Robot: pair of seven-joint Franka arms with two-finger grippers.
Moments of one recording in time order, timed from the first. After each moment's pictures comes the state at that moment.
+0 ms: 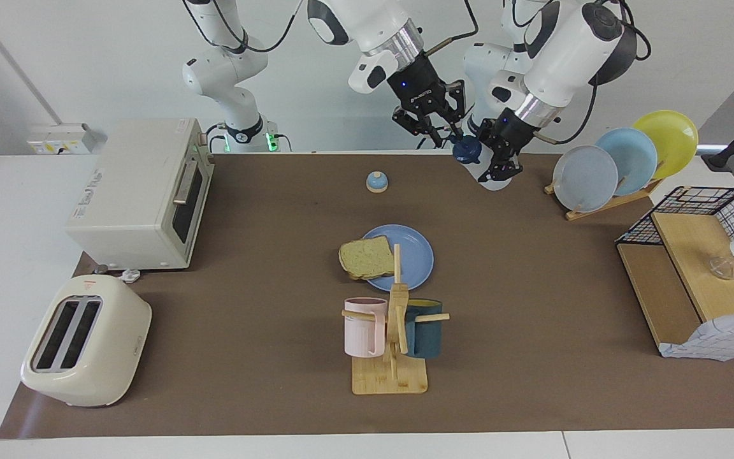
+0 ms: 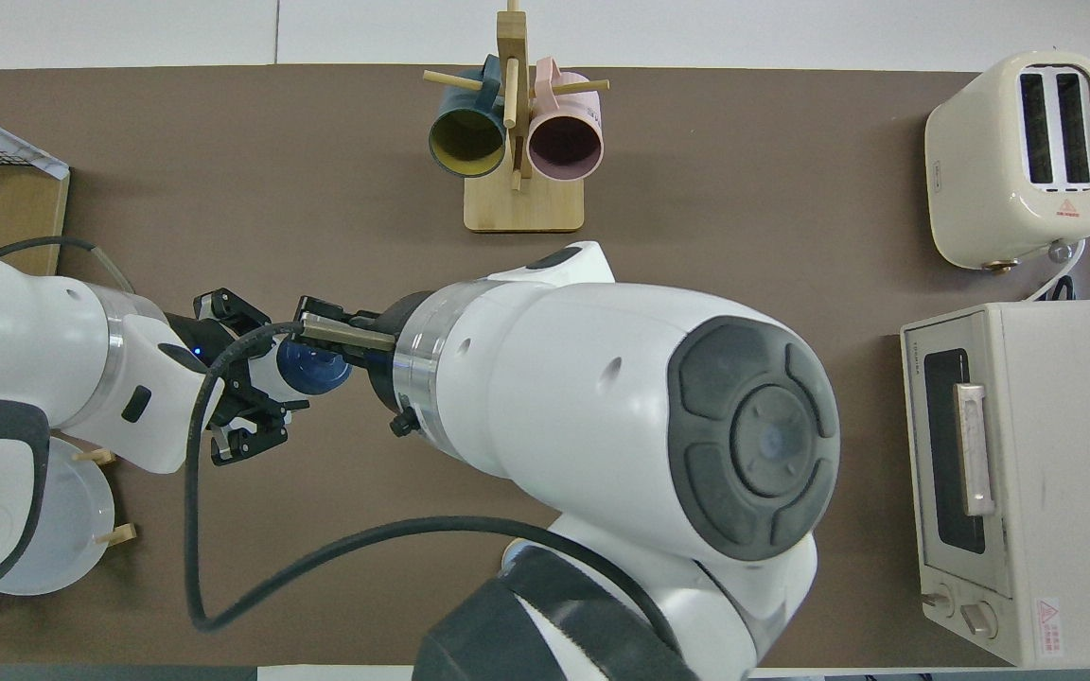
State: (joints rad) left arm -0.55 -0.22 0.20 -2.00 -0.24 1.83 1.13; right arm 0.69 0.15 0.03 -1.50 0.37 2.20 0.88
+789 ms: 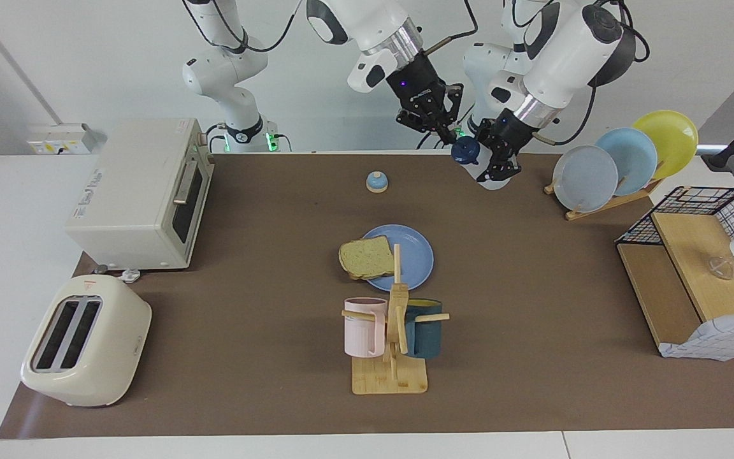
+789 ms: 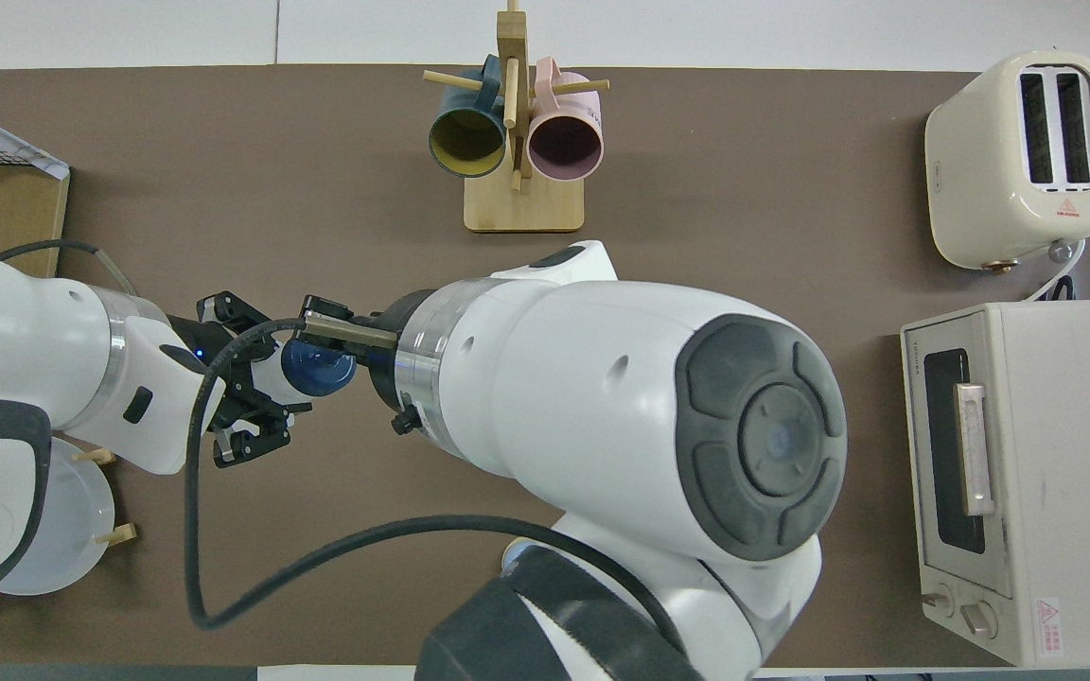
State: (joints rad) left arm -0.55 -0.22 0.20 -2.01 -0.26 1.83 1.13; right arm 0.69 0.15 0.03 -1.49 0.37 2.20 0.91
